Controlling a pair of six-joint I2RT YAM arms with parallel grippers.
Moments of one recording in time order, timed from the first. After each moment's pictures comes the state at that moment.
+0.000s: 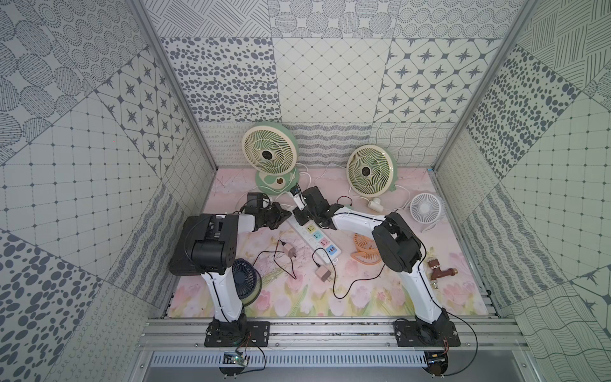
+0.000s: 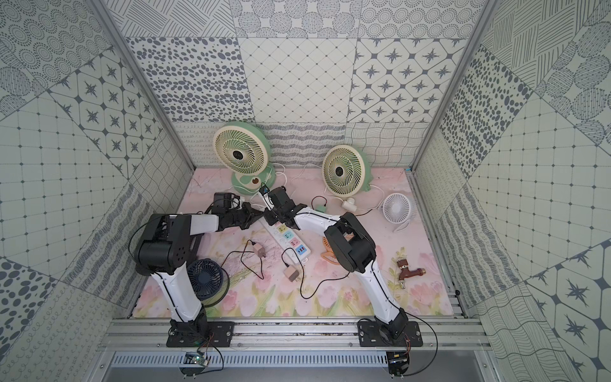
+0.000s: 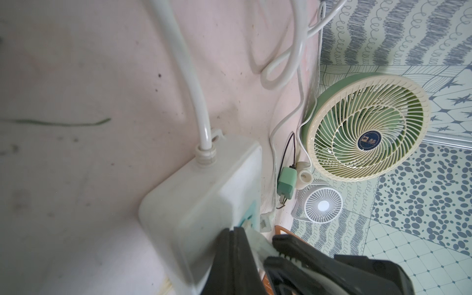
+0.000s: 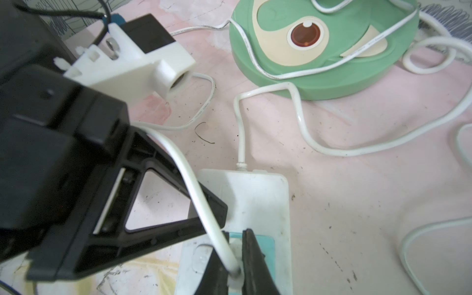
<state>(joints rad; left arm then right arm) -0.02 1.95 1.01 0.15 0.69 -0.92 0.77 2.27 1.70 -0.08 -0.09 0.05</state>
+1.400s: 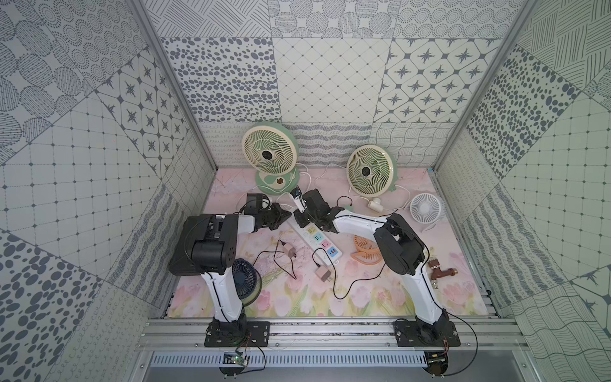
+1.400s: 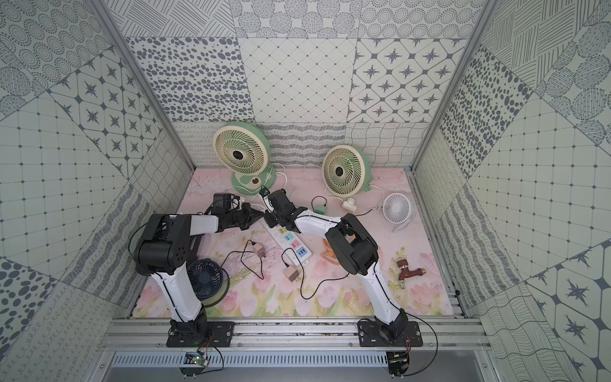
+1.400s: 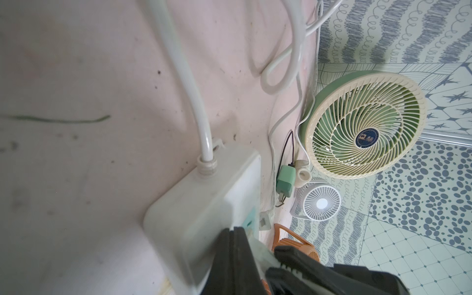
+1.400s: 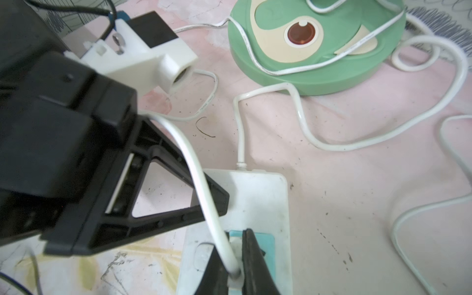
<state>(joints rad) -0.02 1.95 0.99 0.17 0.71 -0.92 0.82 2.23 1.63 -0.05 0.00 0.02</state>
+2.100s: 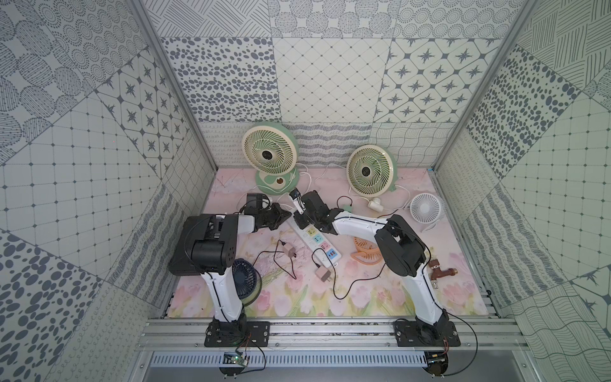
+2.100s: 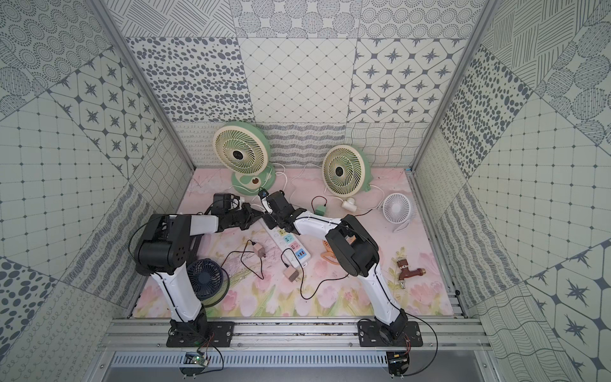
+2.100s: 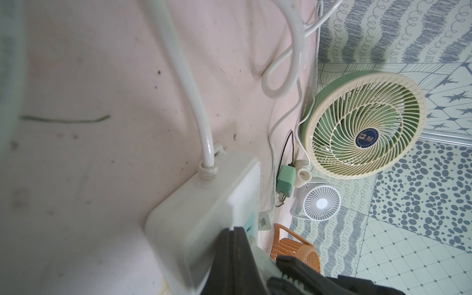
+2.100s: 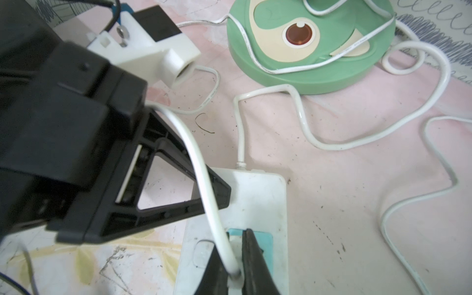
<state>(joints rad) -0.02 1.95 0.99 0.18 0.71 -0.92 0.81 2.21 1.61 -0.05 0.01 0.04</state>
